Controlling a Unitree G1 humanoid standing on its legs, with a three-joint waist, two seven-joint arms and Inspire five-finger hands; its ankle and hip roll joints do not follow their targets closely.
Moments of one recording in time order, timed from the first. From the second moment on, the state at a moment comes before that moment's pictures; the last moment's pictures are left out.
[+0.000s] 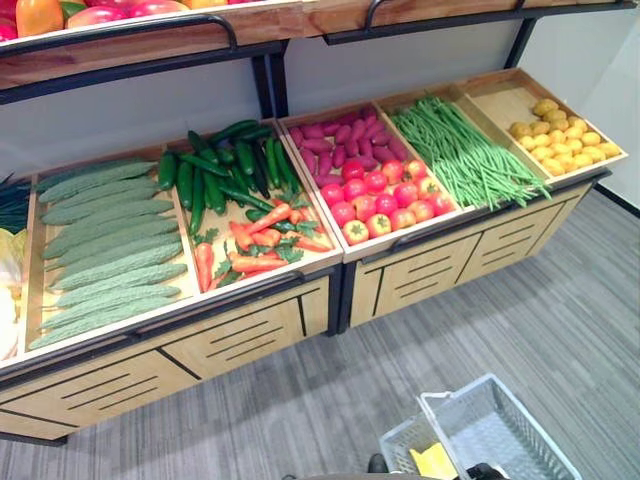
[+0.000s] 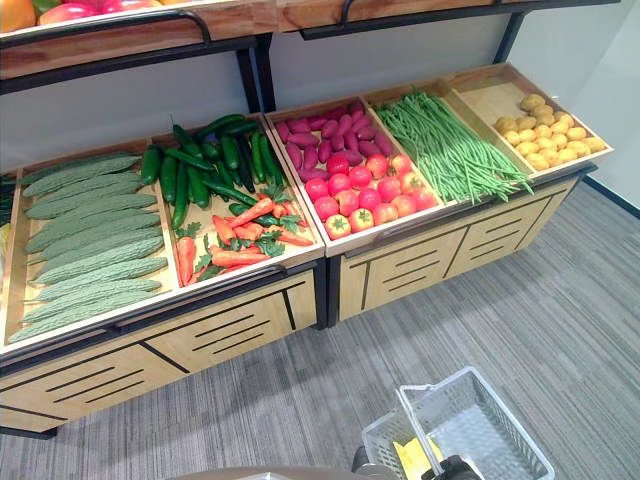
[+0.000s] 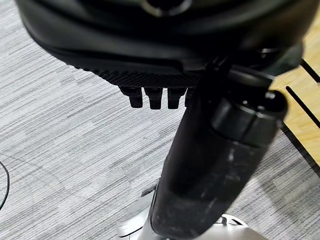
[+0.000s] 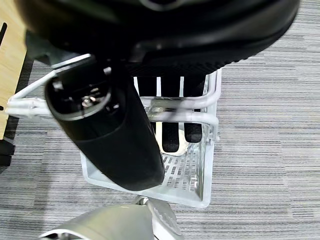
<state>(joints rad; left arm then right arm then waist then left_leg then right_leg) 0.04 0.22 -0.11 1.30 0.02 0.10 0.11 0.02 -0.31 0.20 1.27 -0.15 0.10 -0.08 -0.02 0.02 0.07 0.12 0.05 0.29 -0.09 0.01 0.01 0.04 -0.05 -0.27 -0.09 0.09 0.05</state>
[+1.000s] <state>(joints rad) 0.13 0.41 -0.10 0.48 0.01 0.12 0.20 0.04 -0.30 0.17 1.17 -0.15 0.09 -0.09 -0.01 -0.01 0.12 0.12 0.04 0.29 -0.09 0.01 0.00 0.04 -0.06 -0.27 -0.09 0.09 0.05</state>
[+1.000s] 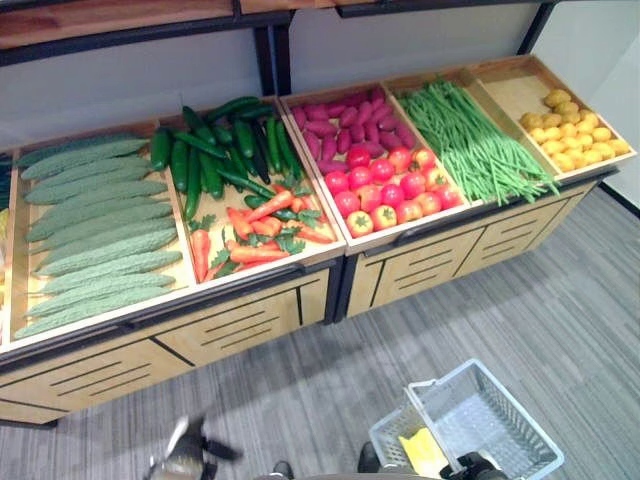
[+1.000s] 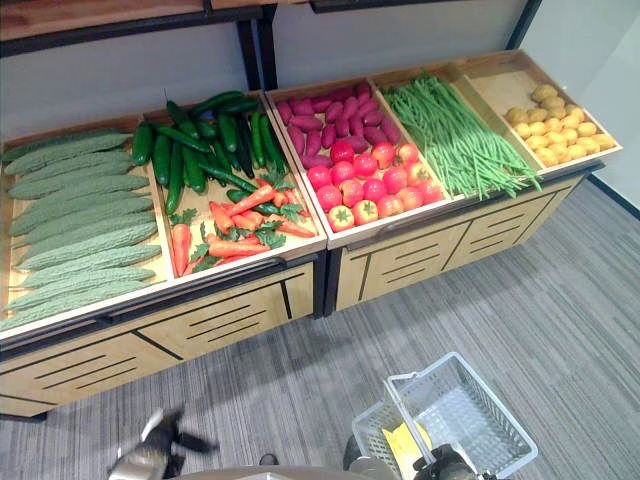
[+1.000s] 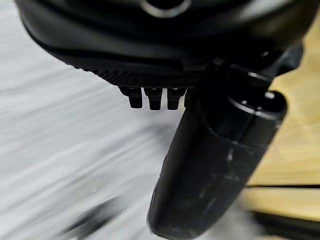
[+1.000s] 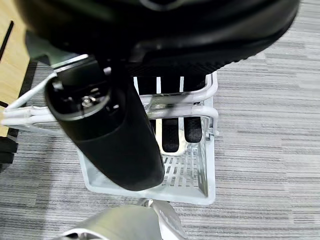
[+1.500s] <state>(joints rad) 0.15 0.50 0.09 0.12 0.15 0.09 0.25 0.09 -0.37 0.13 1.21 -0.18 0.08 -0.07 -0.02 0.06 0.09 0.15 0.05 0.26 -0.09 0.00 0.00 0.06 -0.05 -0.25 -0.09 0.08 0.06</state>
